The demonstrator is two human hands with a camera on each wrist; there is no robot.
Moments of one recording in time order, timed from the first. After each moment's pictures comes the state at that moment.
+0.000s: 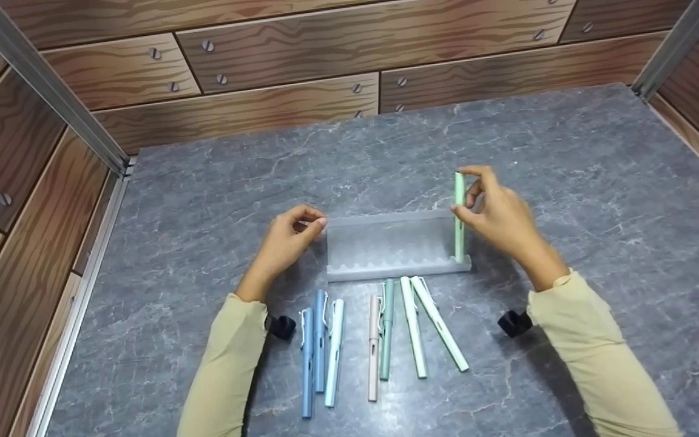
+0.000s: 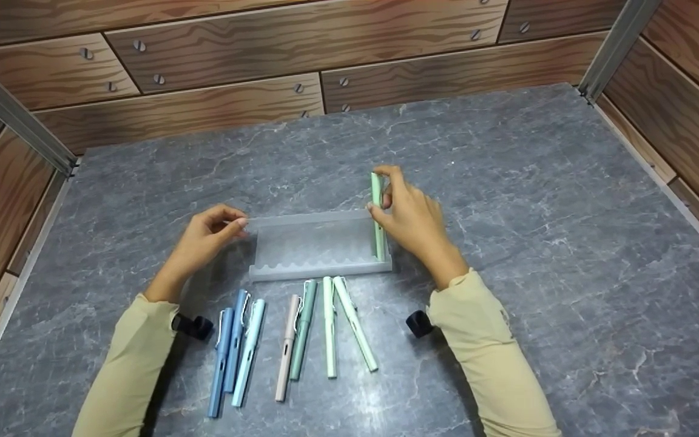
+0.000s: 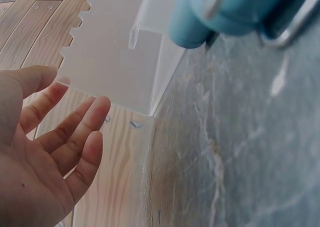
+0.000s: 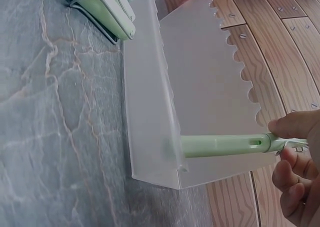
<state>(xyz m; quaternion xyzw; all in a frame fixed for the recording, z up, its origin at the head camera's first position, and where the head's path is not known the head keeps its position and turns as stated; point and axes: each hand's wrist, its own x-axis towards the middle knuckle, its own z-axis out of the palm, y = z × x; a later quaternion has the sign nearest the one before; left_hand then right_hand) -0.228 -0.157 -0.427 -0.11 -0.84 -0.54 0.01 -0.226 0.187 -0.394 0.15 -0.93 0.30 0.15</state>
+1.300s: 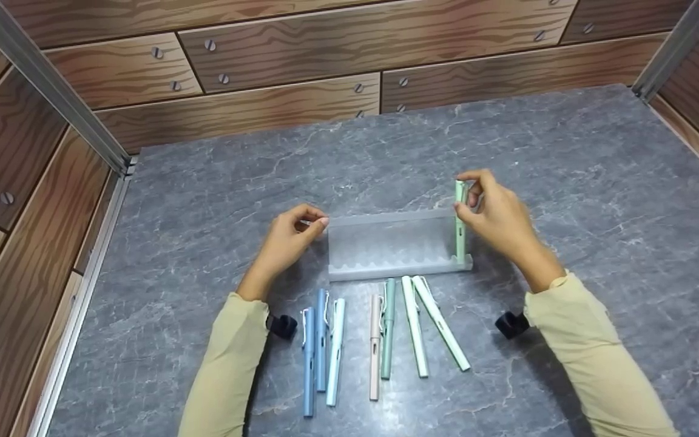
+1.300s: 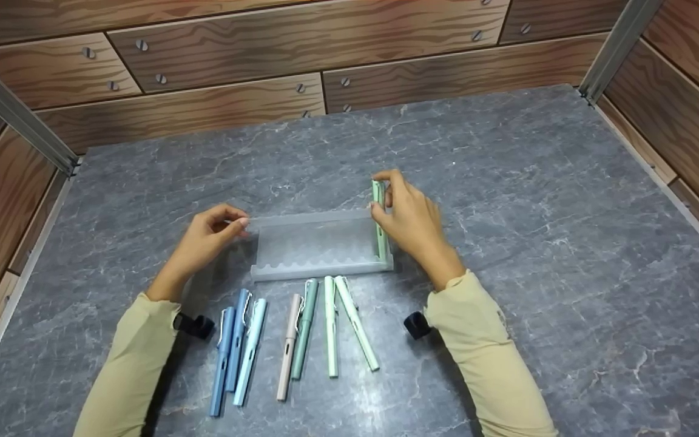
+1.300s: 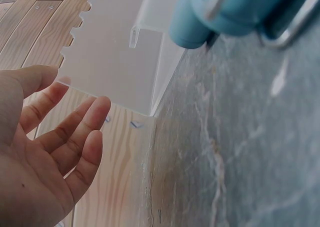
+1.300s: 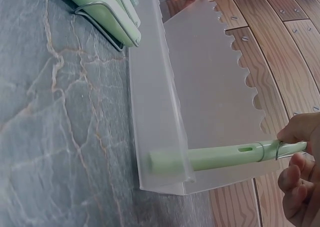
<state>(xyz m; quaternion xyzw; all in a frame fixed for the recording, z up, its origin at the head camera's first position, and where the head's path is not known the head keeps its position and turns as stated) -0.229 -0.157 -0.427 -0.12 -0.84 -0.53 0.01 -0.225 0.180 -0.395 0.12 -0.93 0.32 0.16</state>
